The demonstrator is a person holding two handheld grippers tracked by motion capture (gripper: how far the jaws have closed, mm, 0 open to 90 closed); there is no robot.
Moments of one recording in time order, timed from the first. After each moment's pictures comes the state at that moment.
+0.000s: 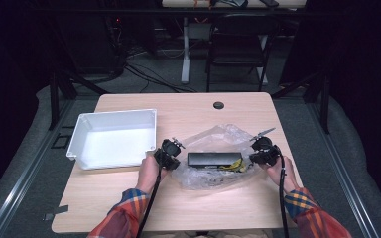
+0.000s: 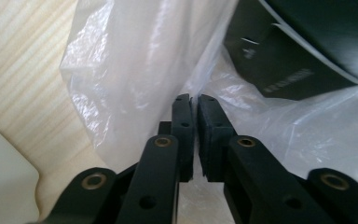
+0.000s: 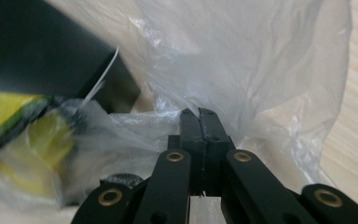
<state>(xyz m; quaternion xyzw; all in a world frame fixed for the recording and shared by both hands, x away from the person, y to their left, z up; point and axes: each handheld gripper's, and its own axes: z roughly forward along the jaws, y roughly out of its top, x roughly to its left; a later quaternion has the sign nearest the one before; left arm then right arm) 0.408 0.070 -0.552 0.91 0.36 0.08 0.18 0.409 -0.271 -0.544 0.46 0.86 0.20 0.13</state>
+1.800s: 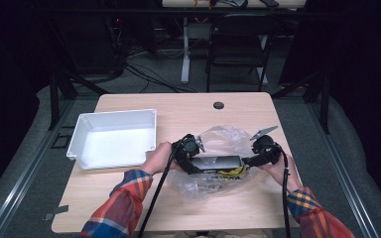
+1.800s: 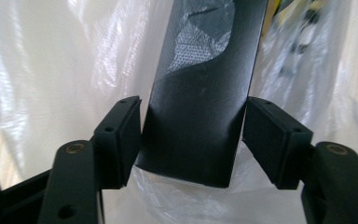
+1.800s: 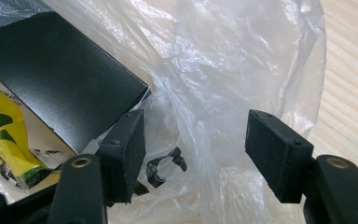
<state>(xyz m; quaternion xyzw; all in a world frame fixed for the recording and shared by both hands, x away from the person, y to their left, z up) 0.411 0.017 -0.510 0.98 0.10 0.04 0.17 0.400 -0.268 -0.521 0.41 0.87 0.26 0.12</state>
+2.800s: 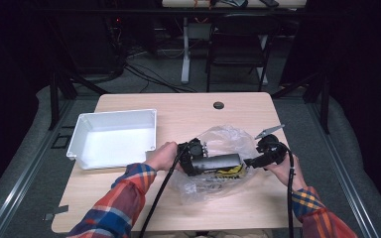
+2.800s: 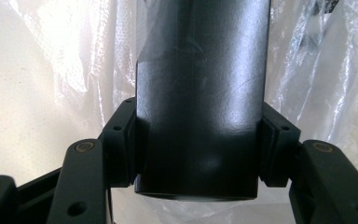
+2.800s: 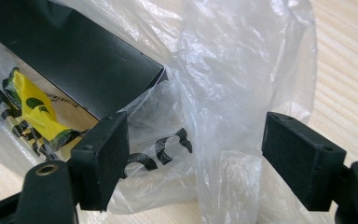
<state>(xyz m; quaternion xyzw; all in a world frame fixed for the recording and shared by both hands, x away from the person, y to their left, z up) 0.415 0.003 -0.524 0.99 0.05 0.03 0.11 0.394 -0.279 -0.510 0.41 0.87 0.27 0.10</state>
